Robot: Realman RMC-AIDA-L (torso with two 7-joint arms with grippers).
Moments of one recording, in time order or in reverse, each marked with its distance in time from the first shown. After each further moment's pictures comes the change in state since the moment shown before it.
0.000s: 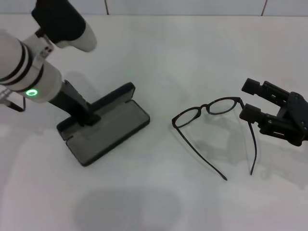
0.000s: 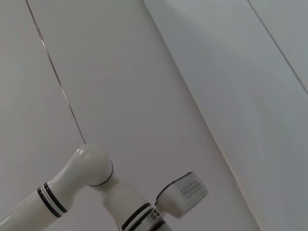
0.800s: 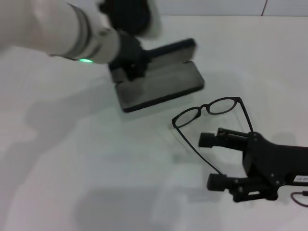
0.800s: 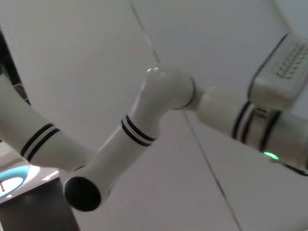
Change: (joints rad) left arm -0.026 0.000 0.251 0.117 -0.013 -0.341 0.177; right arm 0.070 0.033 -0.014 -0.042 -0.256 -0.055 0.012
